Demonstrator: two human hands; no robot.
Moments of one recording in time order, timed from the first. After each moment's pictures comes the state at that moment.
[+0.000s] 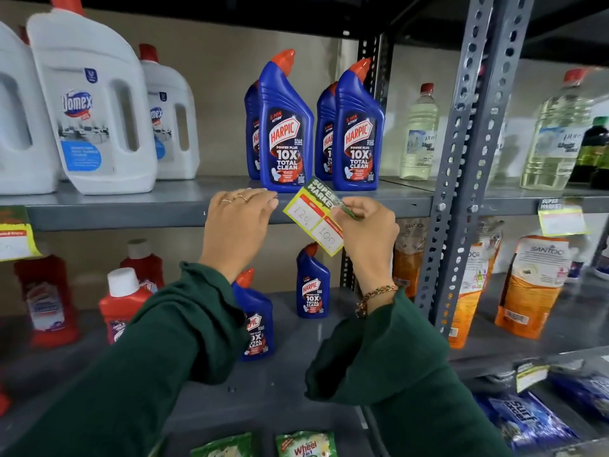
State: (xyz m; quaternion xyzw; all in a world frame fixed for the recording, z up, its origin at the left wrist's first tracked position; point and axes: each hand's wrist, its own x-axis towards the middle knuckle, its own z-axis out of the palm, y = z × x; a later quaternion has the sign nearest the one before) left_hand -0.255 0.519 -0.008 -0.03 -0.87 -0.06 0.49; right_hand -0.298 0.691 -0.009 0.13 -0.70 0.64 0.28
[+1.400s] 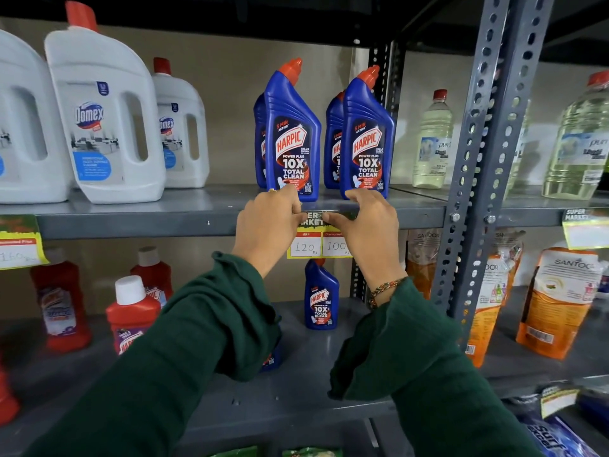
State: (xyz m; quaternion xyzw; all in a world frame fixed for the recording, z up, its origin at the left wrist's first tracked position) left_hand -0.267 0.552 0.012 0.01 -0.89 -0.15 0.43; right_hand -0.323 0.690 0.002 0.25 -0.79 0.42 0.37
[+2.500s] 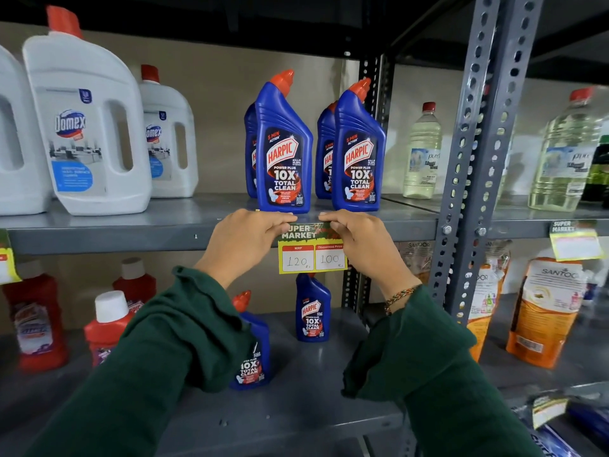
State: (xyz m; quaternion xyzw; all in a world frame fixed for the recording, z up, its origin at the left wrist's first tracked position) left_hand -0.268 0.523 0.013 -0.05 -0.92 -0.14 0.37; right_hand -0.347 0.705 0.004 0.39 -0.81 0.32 0.31
